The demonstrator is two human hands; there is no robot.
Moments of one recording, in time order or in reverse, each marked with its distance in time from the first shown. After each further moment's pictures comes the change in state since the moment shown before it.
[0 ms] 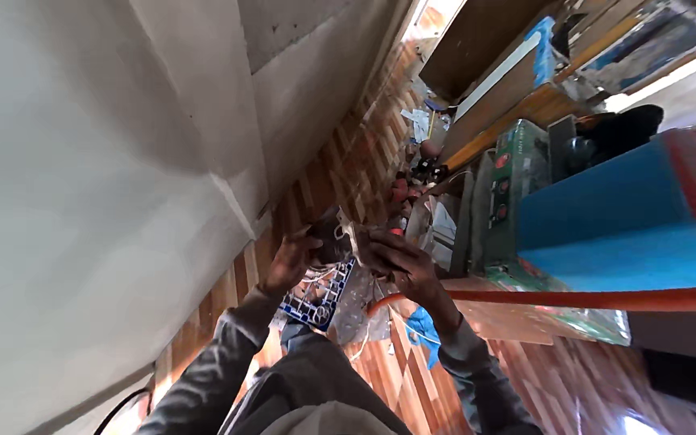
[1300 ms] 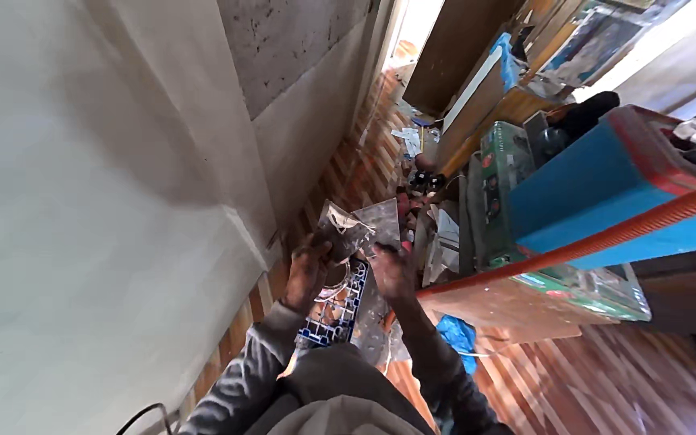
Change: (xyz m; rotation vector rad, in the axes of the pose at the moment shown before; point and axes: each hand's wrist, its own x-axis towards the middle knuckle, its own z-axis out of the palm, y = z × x) left_hand -0.035 0.014 0.040 -0.157 0.088 0.114; right_hand 0.021 -0.062 0.065 0.863 0.823 0.730
